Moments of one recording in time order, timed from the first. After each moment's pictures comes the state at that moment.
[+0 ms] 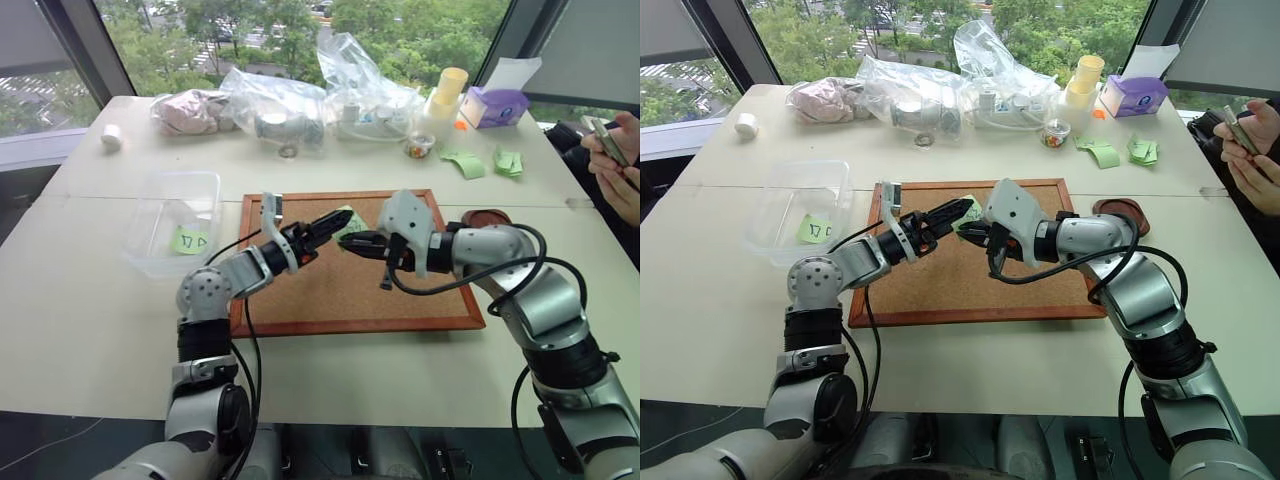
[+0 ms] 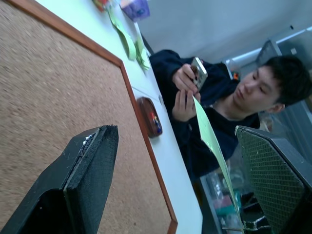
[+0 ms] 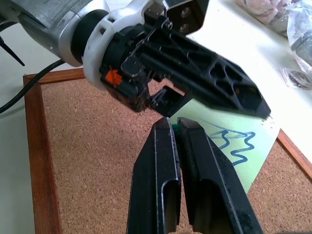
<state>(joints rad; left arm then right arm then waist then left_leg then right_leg) -0.62 -0.02 0.33 0.14 -0.95 1.13 -0.33 -0.55 -0.62 0.19 -0.37 0.28 0.64 0.86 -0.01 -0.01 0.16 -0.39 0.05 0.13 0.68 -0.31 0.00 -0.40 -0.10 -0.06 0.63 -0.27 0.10</state>
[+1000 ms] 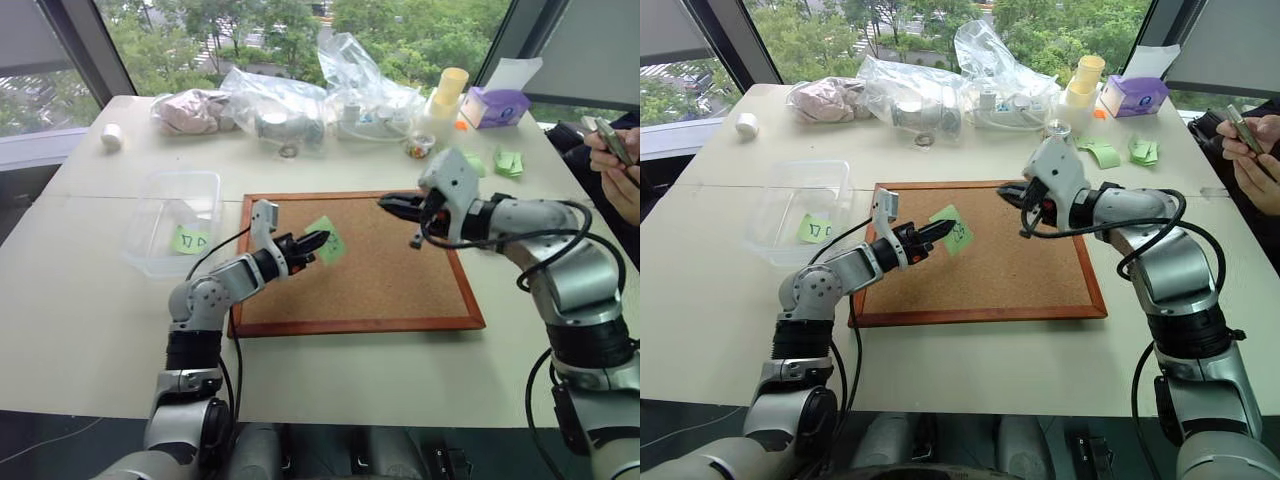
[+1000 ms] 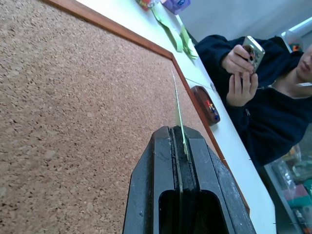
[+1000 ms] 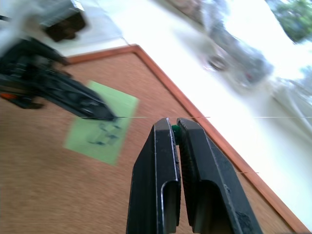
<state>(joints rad) -0.55 0.09 0.18 0.12 -0.77 0.93 -0.39 -0.62 -0.68 0.05 -0.20 0.25 0.67 0.76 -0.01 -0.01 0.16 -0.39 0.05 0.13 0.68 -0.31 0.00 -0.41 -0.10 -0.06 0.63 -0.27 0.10</state>
